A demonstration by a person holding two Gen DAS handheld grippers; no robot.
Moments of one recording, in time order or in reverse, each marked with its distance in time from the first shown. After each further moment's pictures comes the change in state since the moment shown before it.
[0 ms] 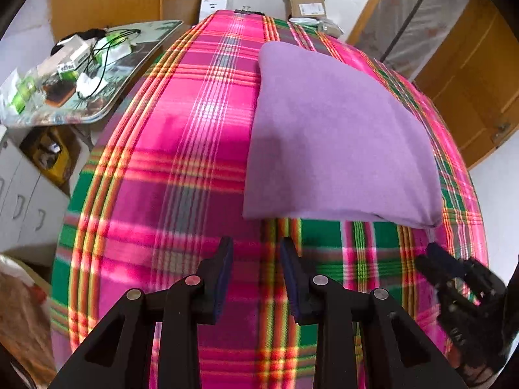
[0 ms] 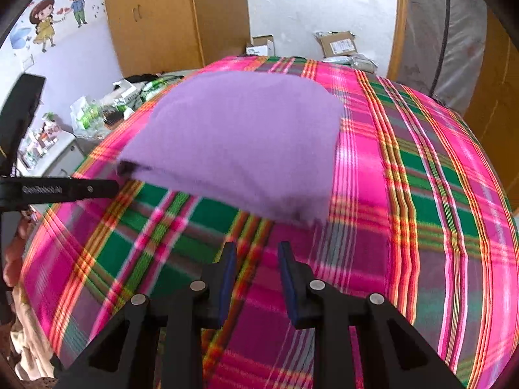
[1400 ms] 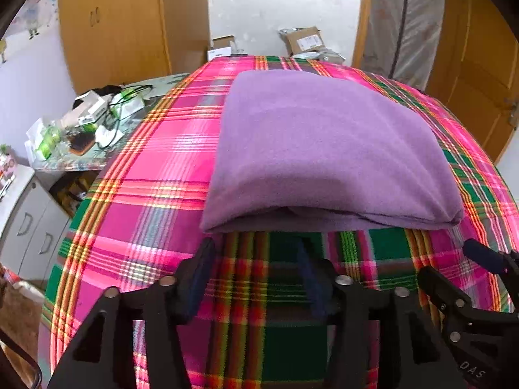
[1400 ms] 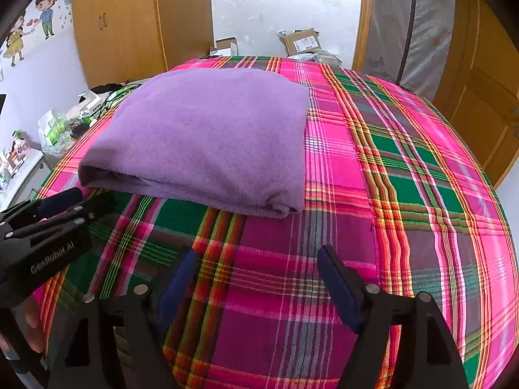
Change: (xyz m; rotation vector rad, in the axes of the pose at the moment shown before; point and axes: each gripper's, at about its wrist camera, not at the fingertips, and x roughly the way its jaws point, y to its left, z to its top) left arm 0.016 -0.051 -0.024 0.112 -0.237 0.169; right arm 0.010 0.000 -0.004 0.082 -0.031 -0.133
